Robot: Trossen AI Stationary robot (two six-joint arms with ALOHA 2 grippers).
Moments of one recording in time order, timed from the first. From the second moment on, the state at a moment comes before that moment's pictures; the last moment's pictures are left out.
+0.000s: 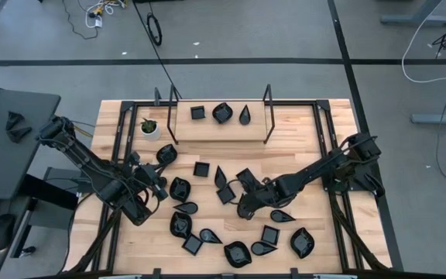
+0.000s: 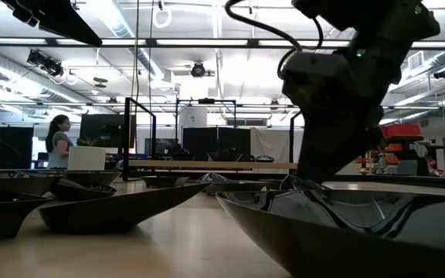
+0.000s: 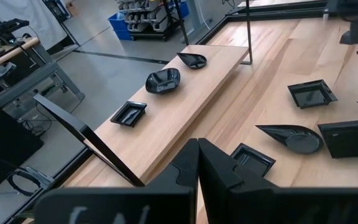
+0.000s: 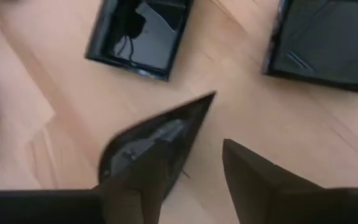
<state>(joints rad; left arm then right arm) -0.75 1.21 0.89 -1.12 -1.23 -1.16 0.37 1.77 0.96 -0.29 0.23 1.07</state>
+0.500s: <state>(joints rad) -0.75 1.21 0.89 -1.12 -1.23 -1.16 0.37 1.79 0.93 -0.21 0.22 0.98</state>
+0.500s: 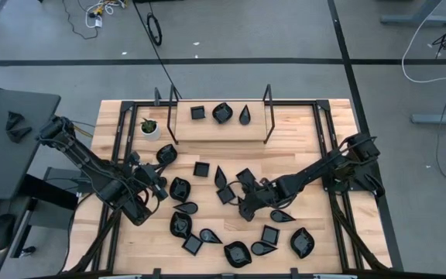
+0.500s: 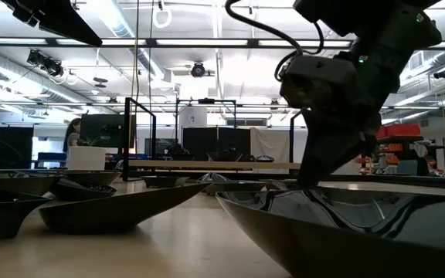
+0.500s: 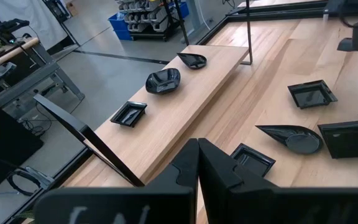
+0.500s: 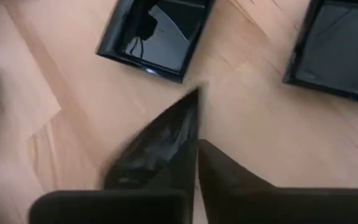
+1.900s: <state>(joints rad) -0.75 1.21 0.89 -1.11 -1.24 -1.16 -0.27 1.68 1.28 -0.26 0.65 0.46</state>
